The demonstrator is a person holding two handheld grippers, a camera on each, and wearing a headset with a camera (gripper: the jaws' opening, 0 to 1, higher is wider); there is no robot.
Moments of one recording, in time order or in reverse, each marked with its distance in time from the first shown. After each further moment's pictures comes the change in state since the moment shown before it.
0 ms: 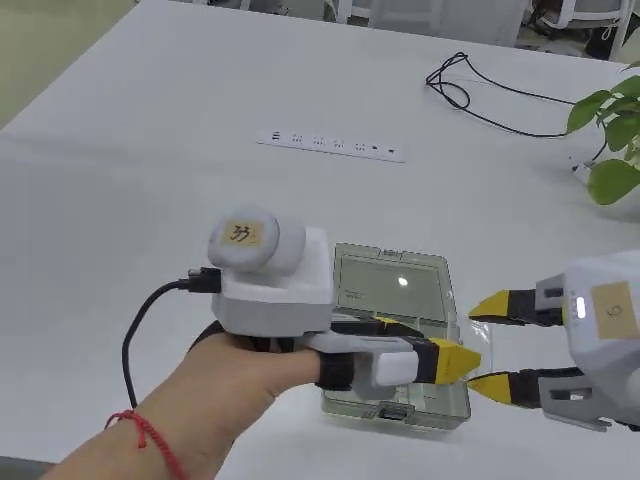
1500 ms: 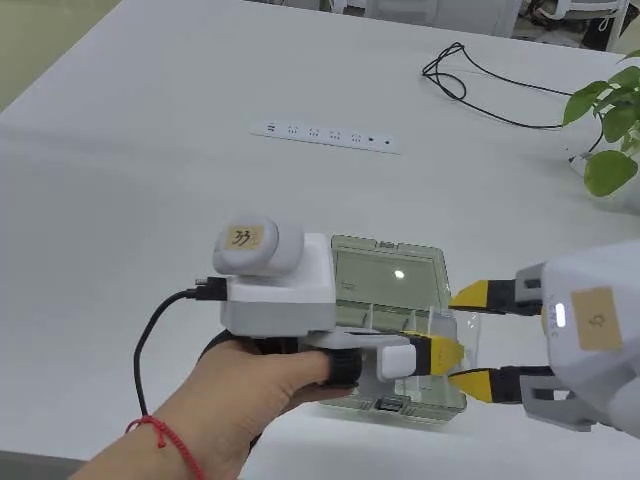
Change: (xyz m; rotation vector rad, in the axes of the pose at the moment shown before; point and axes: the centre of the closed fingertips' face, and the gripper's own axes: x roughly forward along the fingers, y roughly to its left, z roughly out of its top) left arm 0.008 -0.008 -0.008 -0.112 -0.008 -0.059; right arm -0.008 0.003 0.024 -0.049 -0.022 -0.012
